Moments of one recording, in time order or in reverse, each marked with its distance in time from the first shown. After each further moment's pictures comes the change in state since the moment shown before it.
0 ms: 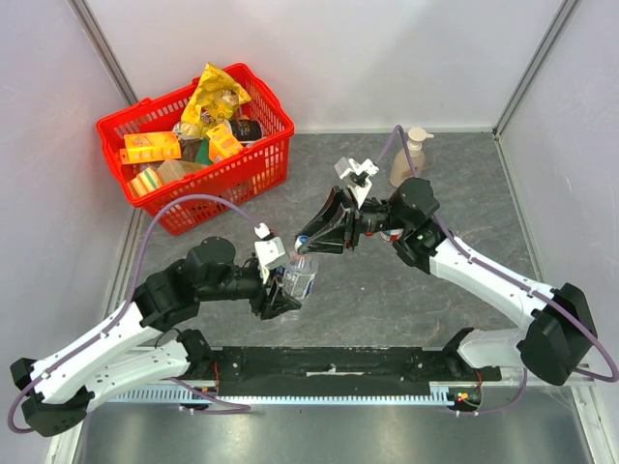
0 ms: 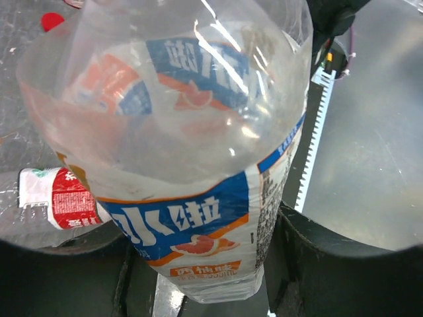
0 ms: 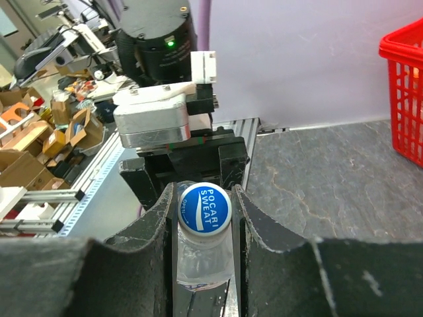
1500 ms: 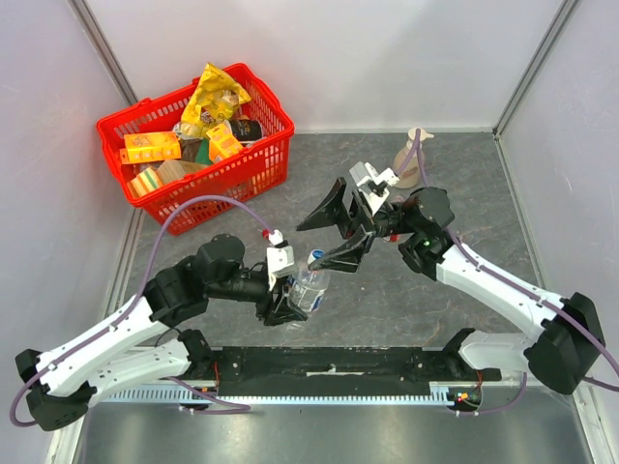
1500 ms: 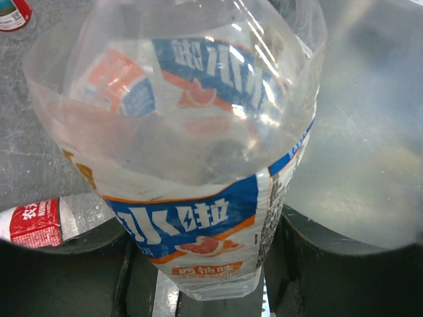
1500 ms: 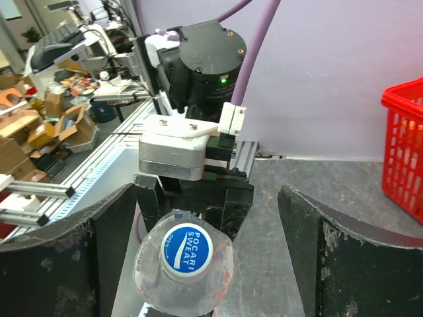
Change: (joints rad) left arm -0.013 0.054 0.002 0.051 0.202 0.063; right arm 0.004 -0.047 -0.043 0.197 -0.057 0.030
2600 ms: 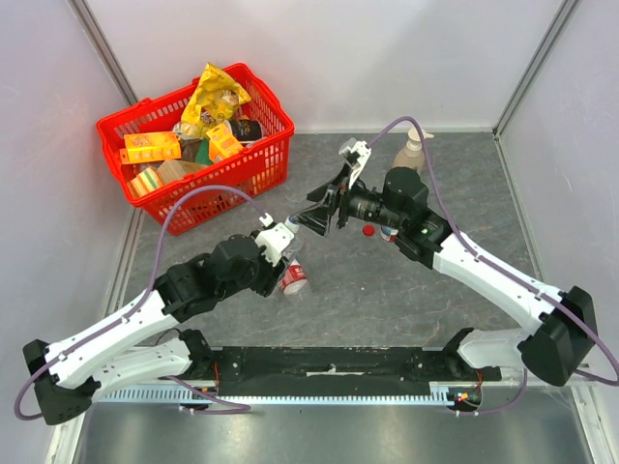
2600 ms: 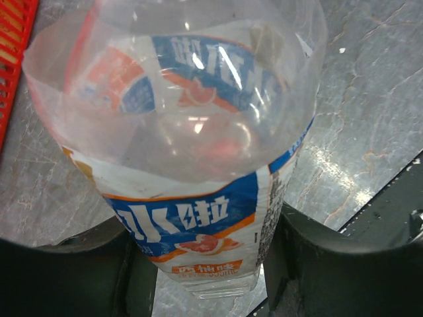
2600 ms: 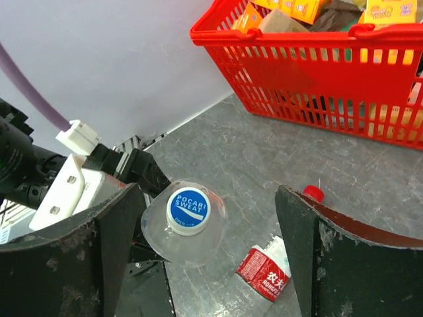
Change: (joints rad) left arm -0.001 0.055 -0.007 -0.102 -0.743 -0.008; right arm -0.004 0.029 0.132 -0.575 0.577 -0.187
